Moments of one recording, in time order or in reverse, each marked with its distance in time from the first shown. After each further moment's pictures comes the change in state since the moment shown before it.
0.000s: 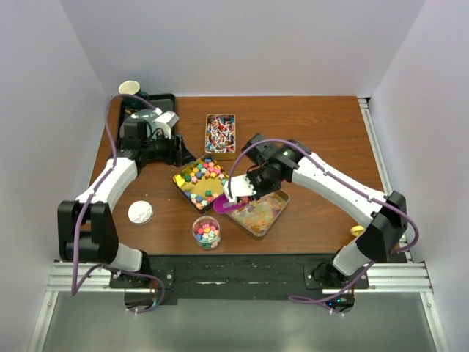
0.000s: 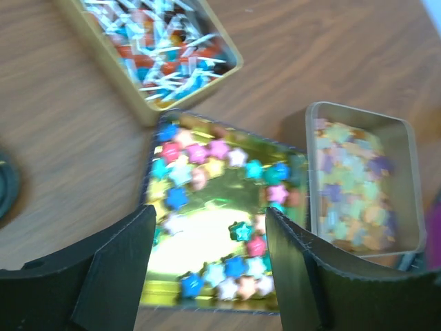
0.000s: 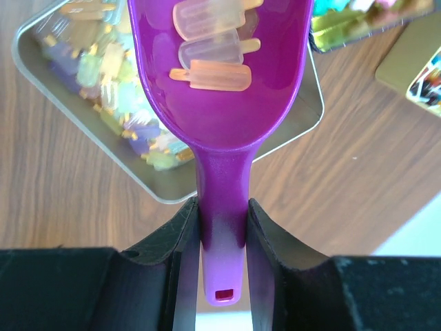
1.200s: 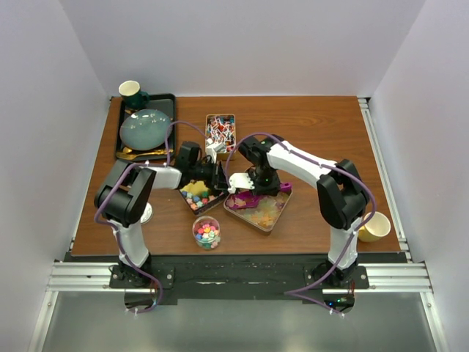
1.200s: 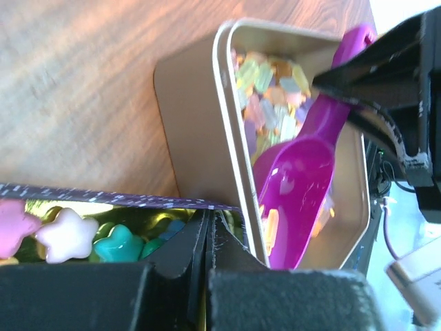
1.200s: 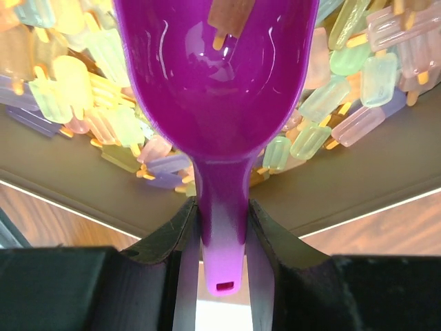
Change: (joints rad) left arm -0.348 0.406 -0.127 0.496 0.110 -0.361; right arm -0.127 0.371 0.031 -0.008 0.053 0.091
